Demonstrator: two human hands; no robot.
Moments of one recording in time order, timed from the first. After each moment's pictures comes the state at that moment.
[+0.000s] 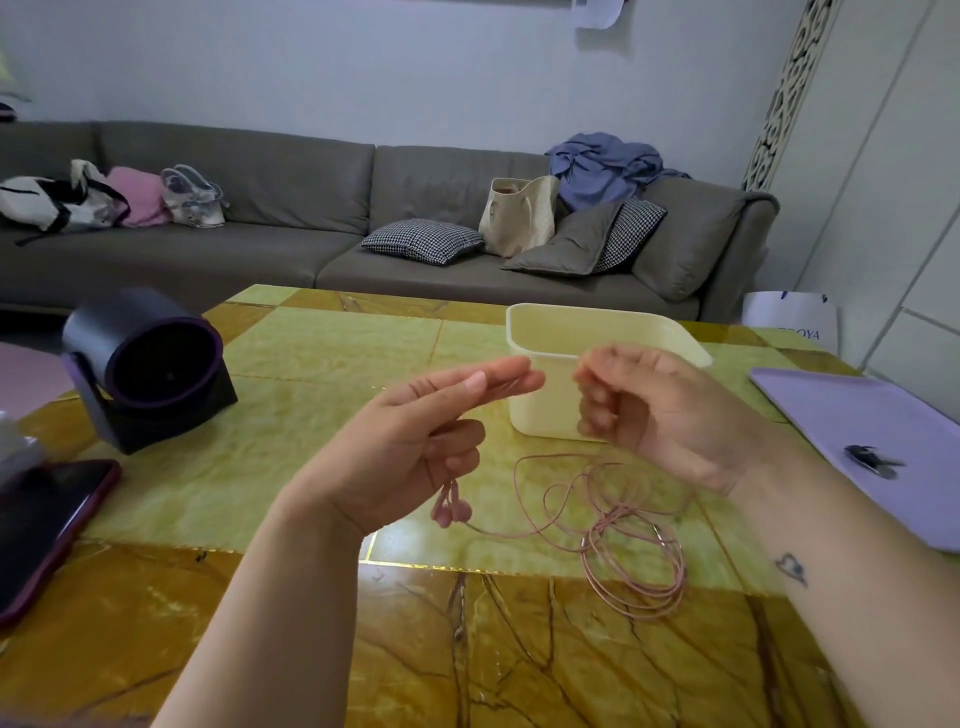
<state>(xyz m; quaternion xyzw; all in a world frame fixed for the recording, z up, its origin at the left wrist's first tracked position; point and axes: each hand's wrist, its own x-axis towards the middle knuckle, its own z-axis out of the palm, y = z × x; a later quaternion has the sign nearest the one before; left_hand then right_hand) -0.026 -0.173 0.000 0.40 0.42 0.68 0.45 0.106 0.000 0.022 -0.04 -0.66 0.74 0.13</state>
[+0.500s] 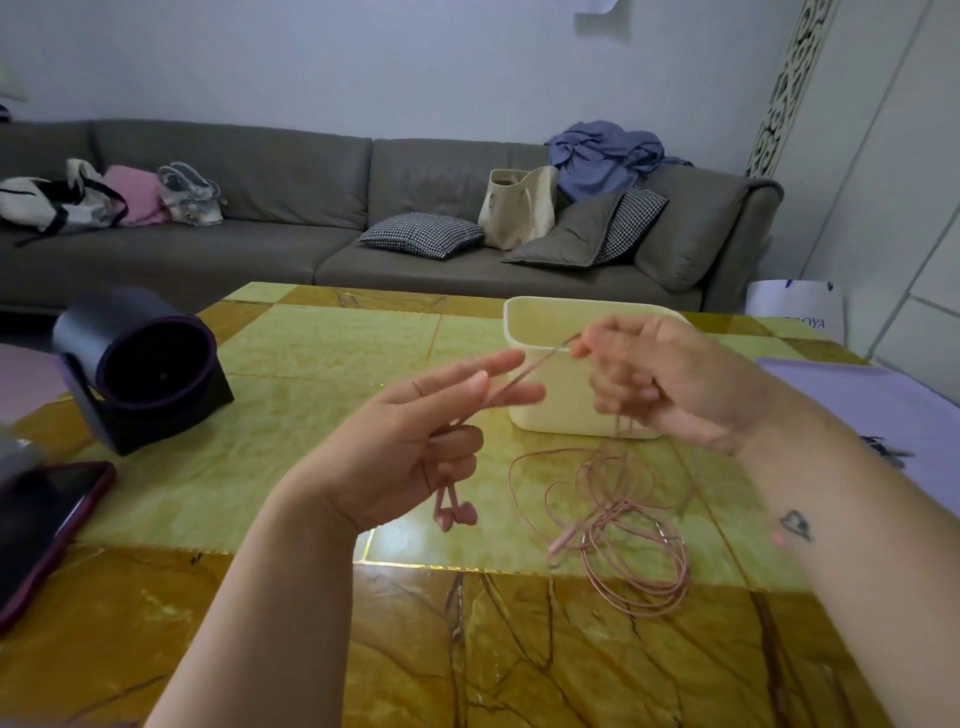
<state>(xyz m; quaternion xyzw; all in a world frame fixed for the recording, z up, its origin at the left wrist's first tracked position) -0.030 -0.167 -0.002 0.39 0.45 0.66 0.46 0.101 0.013 0.037 -0.04 -0.72 0.68 0.13</state>
